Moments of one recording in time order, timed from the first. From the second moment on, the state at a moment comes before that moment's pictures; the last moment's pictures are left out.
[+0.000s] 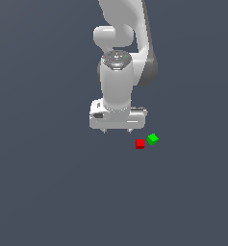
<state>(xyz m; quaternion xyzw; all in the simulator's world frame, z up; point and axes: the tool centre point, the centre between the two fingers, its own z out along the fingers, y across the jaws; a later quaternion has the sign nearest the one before) 0.013 0.015 0.187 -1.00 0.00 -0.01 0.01</state>
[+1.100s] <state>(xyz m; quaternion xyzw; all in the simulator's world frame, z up) 0.024 0.041 0.164 -0.99 -0.15 -0.01 0.01</state>
